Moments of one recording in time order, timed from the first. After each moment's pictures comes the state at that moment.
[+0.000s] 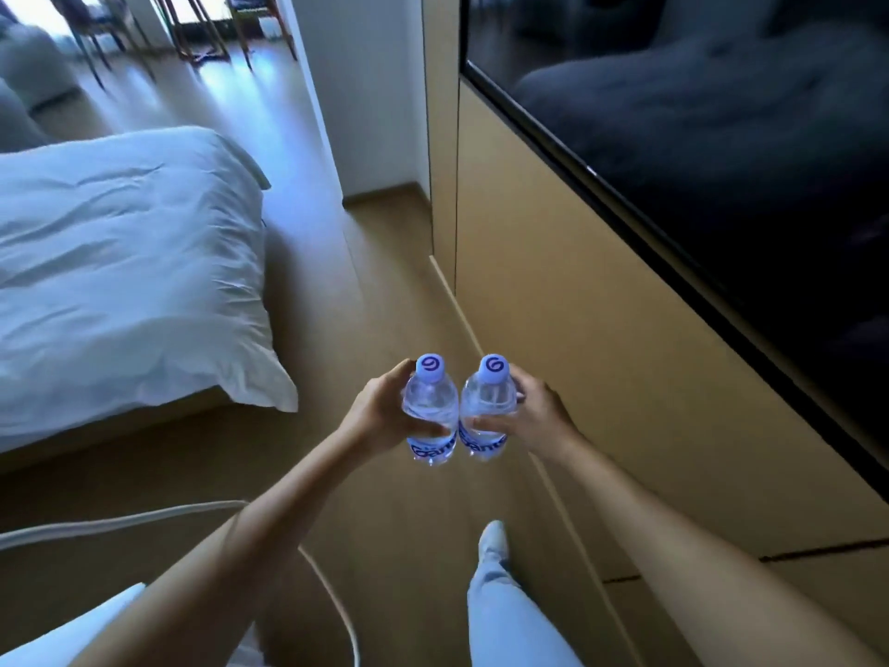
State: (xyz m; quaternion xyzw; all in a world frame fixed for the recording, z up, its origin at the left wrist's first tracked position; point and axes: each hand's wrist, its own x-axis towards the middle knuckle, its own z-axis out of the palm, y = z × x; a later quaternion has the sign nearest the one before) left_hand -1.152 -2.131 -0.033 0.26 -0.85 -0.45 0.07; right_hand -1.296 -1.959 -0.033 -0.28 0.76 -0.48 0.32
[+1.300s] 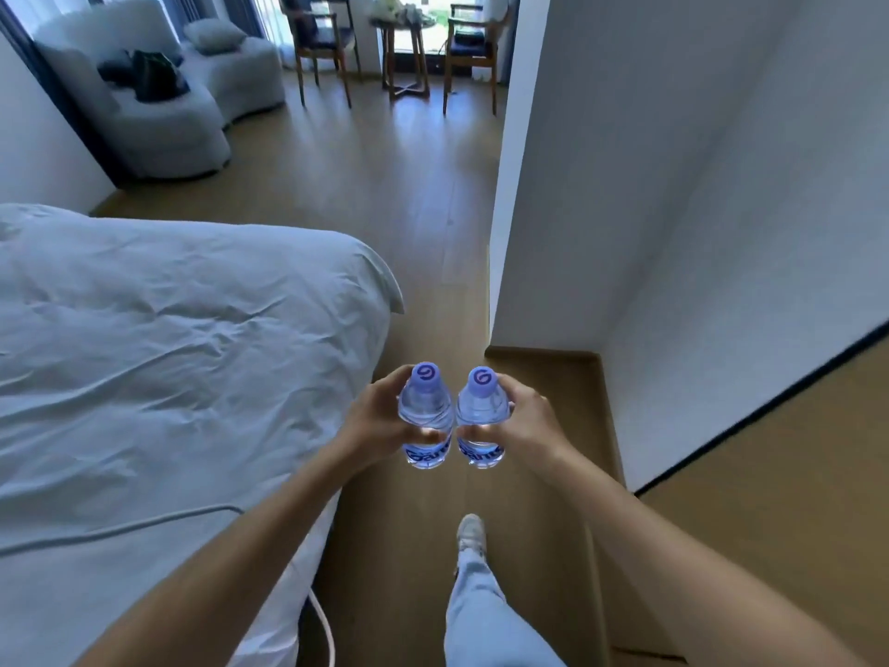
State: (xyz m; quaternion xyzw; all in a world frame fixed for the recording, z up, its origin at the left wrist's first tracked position) left_hand -1.562 -3.100 -0.030 0.38 -0.74 -0.50 0.25; right_hand -1.761 -3.008 -0.020 -0.47 0.68 -0.40 0.39
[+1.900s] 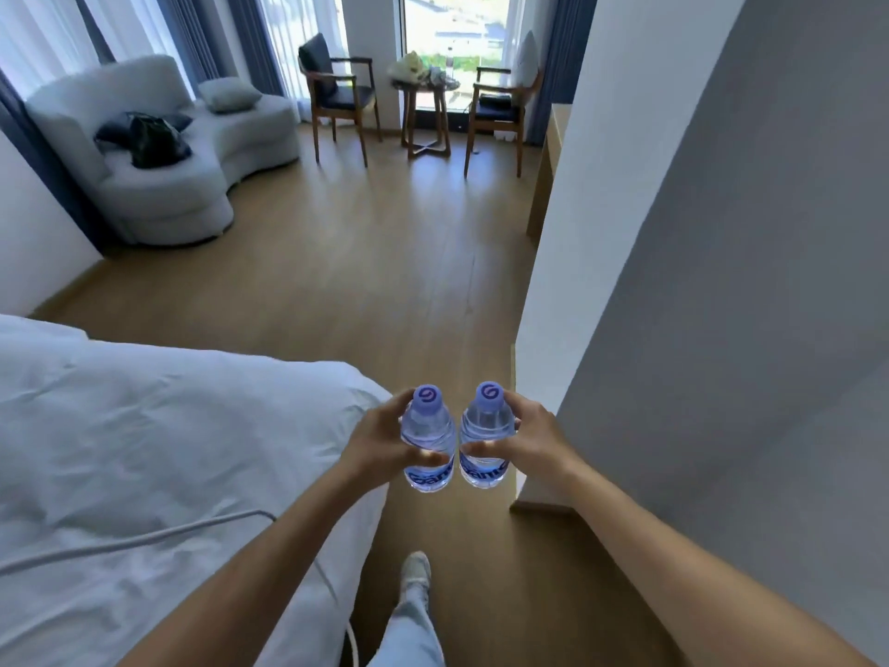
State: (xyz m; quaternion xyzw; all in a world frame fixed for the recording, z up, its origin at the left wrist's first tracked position) left_hand -1.721 -3.581 -0.013 0.41 -0.74 -0.47 0.25; right_hand -1.931 -3.511 -0.012 -0.51 0.66 -0.38 0.40
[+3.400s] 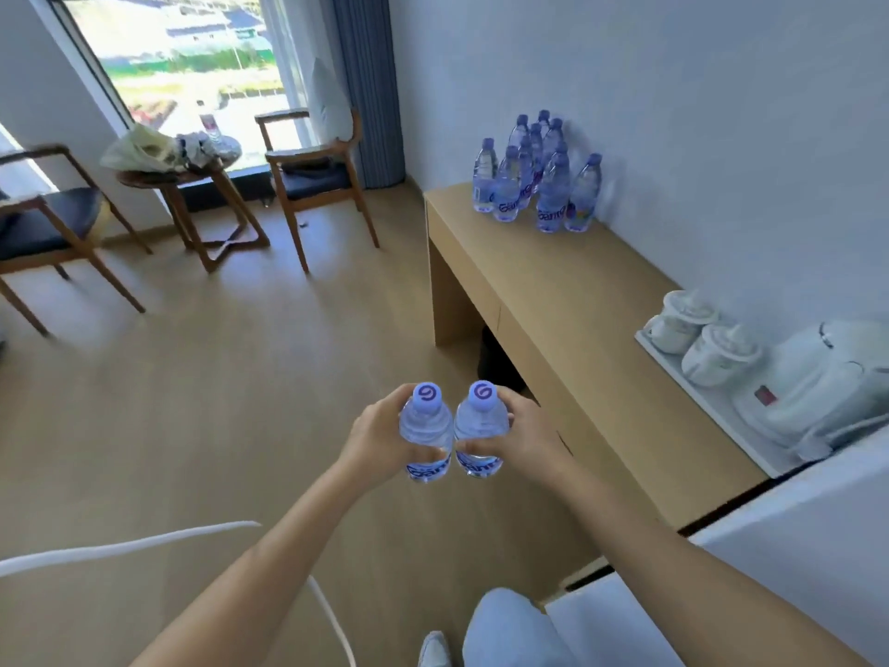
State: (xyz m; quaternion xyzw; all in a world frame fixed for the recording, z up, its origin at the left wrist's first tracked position) left_hand -2.273 -4.657 0.005 0.30 -0.82 -0.48 0.07; right_hand -2.411 -4.499 -0.005 -0.31 0.76 -0.50 0.29
